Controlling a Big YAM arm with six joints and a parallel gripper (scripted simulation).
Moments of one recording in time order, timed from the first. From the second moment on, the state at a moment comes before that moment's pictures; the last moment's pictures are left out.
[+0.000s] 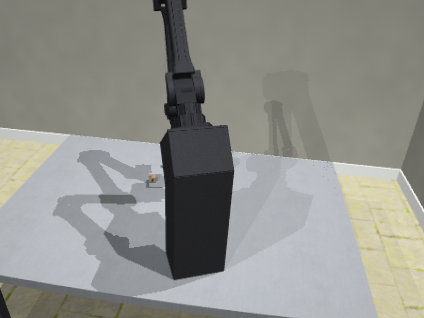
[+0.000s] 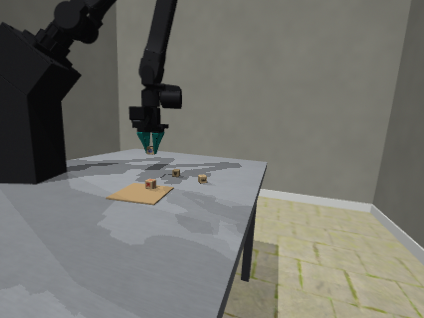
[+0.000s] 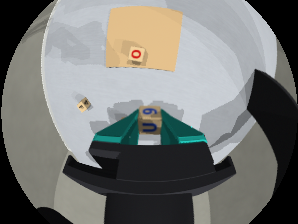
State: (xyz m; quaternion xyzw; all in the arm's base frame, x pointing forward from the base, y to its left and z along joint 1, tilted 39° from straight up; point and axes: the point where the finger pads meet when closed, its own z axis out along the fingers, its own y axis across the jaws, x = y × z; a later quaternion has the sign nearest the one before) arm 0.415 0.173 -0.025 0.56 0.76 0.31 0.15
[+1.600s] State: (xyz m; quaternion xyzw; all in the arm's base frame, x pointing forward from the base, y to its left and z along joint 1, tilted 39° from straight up) arm 0.492 0.090 -0.078 0.65 0.69 0.31 0.11
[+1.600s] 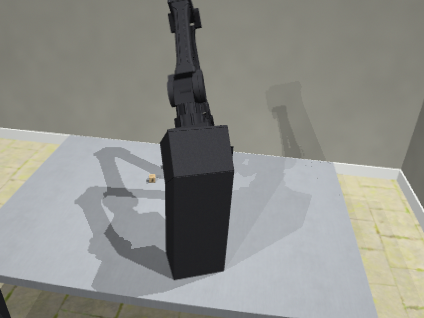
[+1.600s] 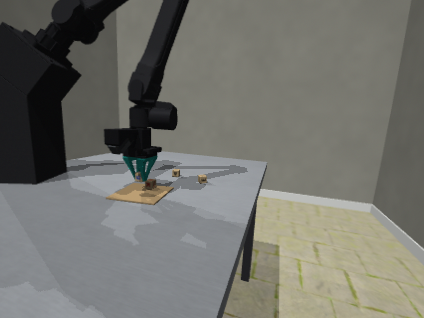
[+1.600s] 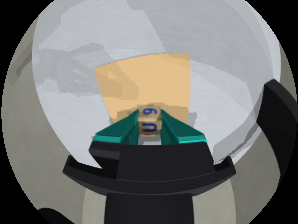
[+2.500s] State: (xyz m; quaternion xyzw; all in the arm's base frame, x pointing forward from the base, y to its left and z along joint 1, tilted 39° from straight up) arm 0.511 0.099 -0.099 0.65 0.69 0.32 0.11
